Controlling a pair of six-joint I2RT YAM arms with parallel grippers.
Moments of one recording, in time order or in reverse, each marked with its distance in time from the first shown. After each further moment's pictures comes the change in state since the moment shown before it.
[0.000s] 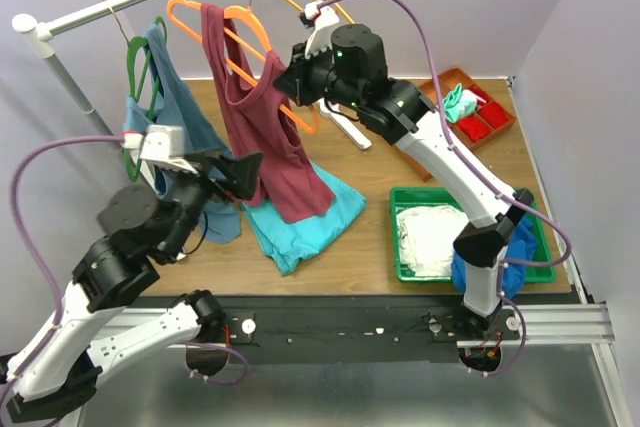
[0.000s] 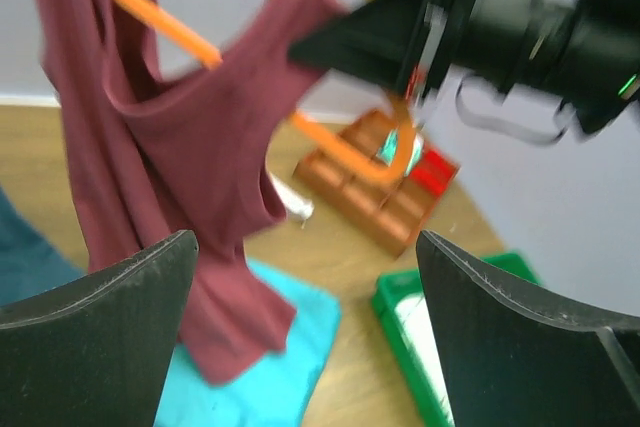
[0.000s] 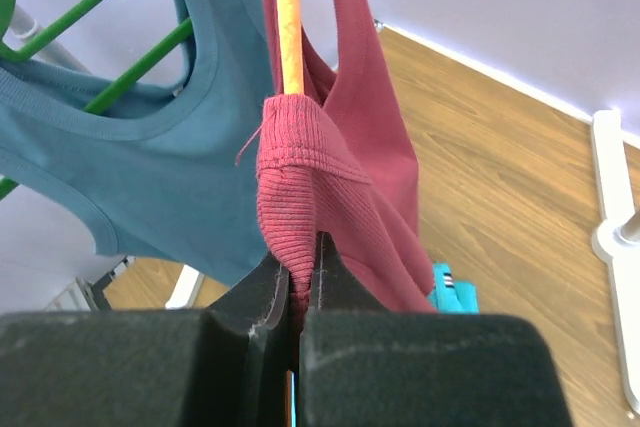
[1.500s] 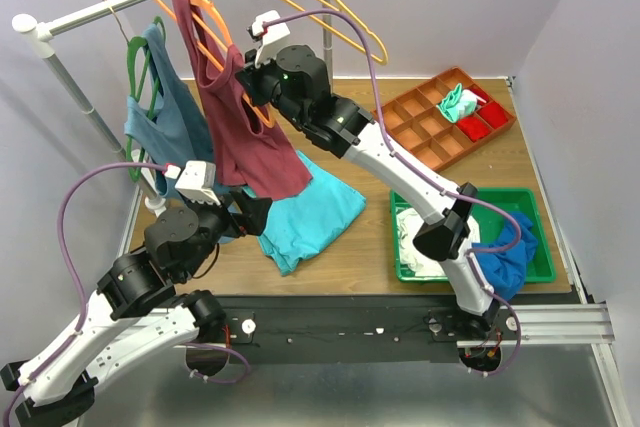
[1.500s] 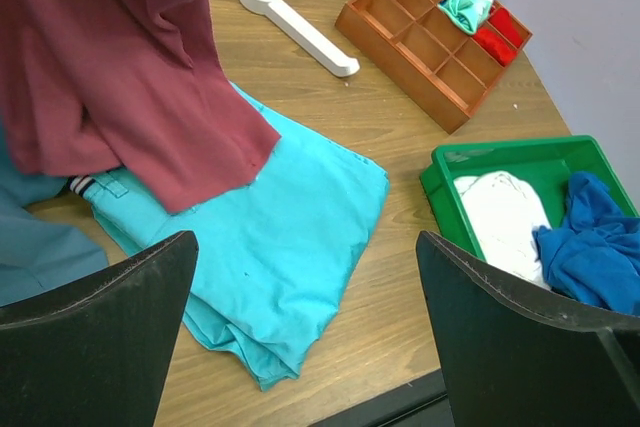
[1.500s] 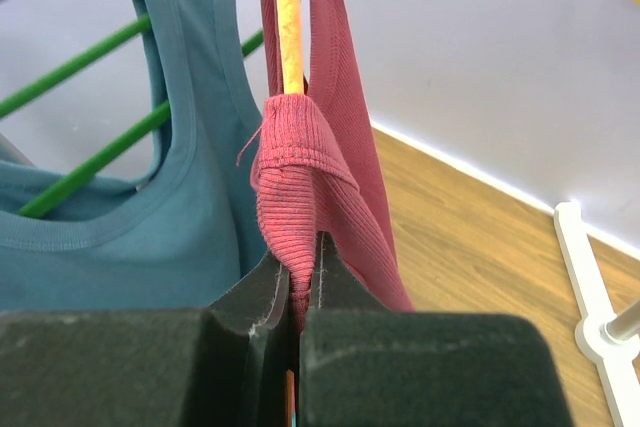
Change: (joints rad) left arm 0.000 -0.164 -0.337 -0.149 0.039 -0.148; right arm 0.135 0.277 0.217 0.217 0.272 -0.137
